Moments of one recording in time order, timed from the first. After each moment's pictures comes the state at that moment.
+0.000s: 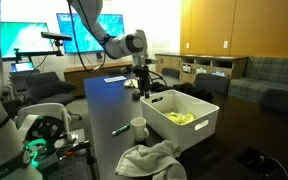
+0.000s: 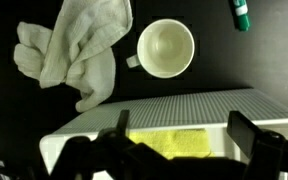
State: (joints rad) arm 0.28 0.26 0.13 -2.07 -0.29 2.21 0.65
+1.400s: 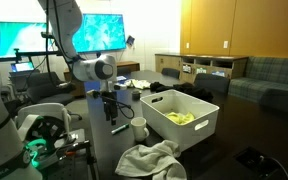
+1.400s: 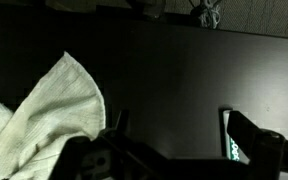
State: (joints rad) arm 0.34 0.17 0.23 -2.57 -0.31 2.50 0.65
